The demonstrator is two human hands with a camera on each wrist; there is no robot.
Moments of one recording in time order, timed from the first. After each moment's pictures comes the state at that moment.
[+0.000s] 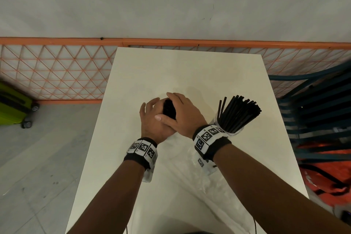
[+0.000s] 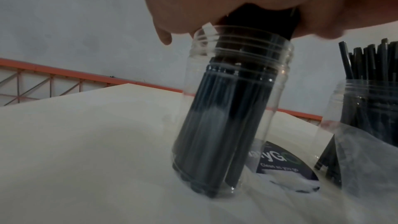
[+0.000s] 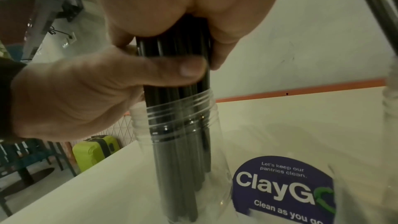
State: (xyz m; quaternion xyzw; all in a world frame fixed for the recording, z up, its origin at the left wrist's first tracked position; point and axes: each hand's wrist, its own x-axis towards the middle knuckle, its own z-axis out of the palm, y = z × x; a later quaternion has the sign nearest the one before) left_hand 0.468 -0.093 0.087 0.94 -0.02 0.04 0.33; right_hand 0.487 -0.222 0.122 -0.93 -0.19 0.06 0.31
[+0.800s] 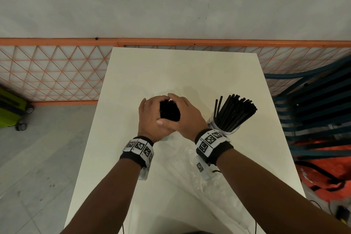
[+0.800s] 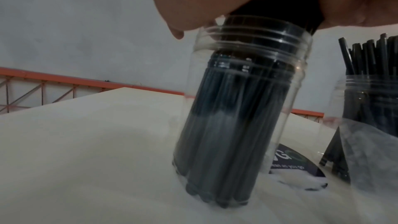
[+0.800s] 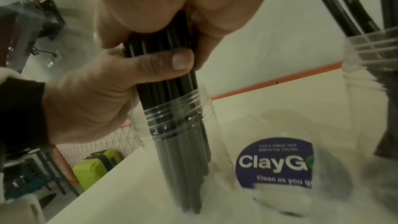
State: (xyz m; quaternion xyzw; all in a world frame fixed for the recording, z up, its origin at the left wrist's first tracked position) left_hand 0.473 -0.093 0.089 0.92 -0.05 0.05 0.38; right_hand 0.477 -0.238 0.124 -0.89 -0.12 0.13 0.41
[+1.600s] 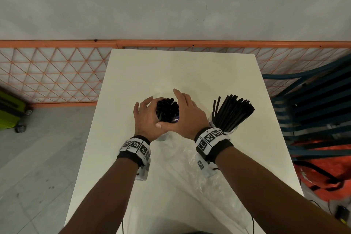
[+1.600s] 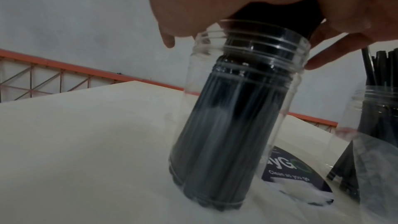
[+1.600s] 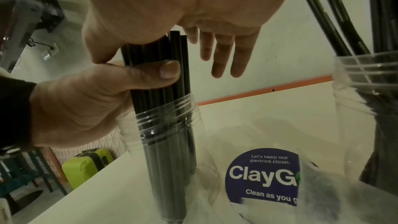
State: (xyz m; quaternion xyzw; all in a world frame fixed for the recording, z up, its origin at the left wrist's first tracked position) left_hand 0.475 -0.086 0.088 0.94 -0.02 0.02 0.34; right_hand 0.479 -0.240 0.129 -0.95 -0.11 0.08 0.28
